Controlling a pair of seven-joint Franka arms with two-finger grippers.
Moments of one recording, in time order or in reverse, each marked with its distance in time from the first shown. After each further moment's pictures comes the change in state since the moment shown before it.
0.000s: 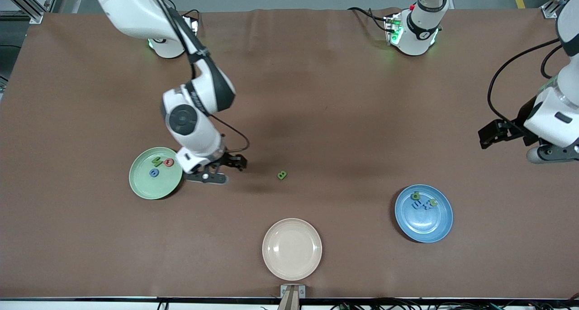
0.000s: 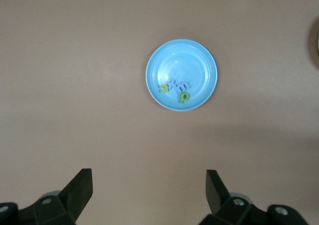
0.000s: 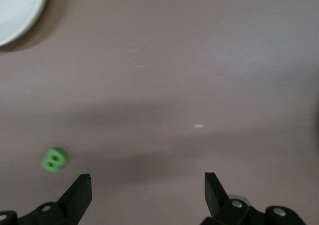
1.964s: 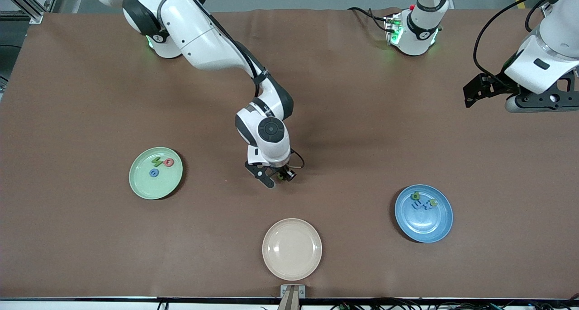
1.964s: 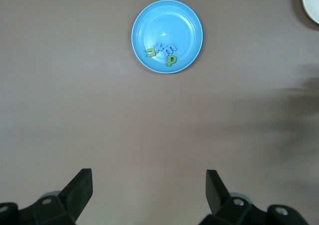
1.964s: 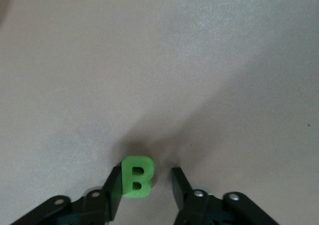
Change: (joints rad) left arm -0.206 -0.240 0.226 -0.256 -0.112 0.008 0.069; right arm 0.182 0.372 -0.012 0.397 -0.074 -0.037 0.792
